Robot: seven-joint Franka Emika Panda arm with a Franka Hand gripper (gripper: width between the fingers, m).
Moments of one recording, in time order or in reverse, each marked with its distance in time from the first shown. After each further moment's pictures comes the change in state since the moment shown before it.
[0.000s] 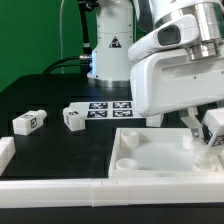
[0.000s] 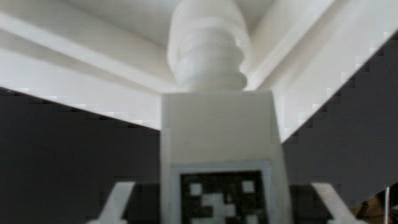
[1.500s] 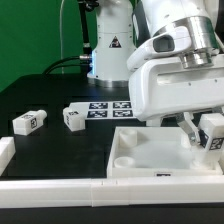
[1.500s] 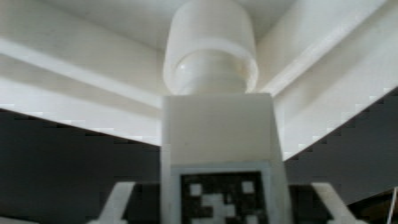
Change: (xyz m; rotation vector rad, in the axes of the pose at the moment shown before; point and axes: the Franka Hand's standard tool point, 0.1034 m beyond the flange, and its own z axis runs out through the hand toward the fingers) arm -0.015 -0.002 0.006 -0.075 0.164 -0.010
